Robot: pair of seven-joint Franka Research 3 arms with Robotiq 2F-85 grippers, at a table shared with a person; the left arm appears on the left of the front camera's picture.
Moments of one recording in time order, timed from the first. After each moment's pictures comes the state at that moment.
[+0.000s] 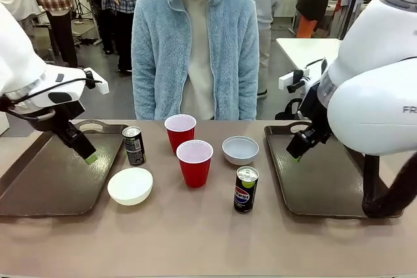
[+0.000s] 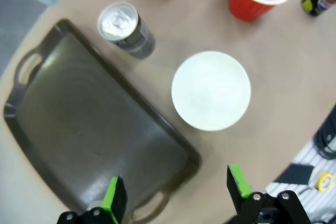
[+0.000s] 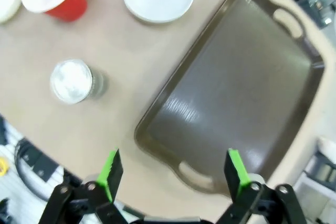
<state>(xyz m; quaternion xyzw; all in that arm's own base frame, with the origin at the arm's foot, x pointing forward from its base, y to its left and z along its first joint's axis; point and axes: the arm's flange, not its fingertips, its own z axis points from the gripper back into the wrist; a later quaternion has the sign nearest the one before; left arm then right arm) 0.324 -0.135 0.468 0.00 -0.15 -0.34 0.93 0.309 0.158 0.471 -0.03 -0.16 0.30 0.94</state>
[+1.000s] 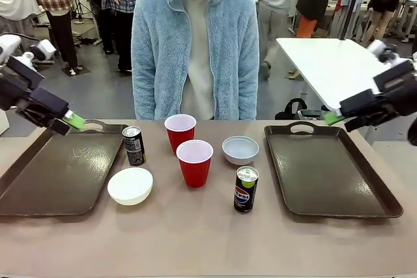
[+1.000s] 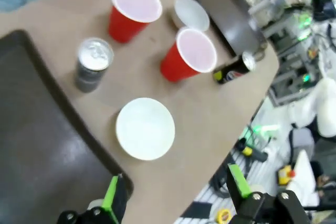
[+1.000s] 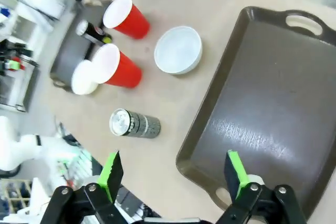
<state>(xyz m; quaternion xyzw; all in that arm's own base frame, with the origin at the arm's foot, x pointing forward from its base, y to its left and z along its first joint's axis) 0.364 -0.036 0.485 -0.33 -0.15 -0.22 0.90 0.343 -0.005 0.484 0.31 -0.23 0.15 0.91</state>
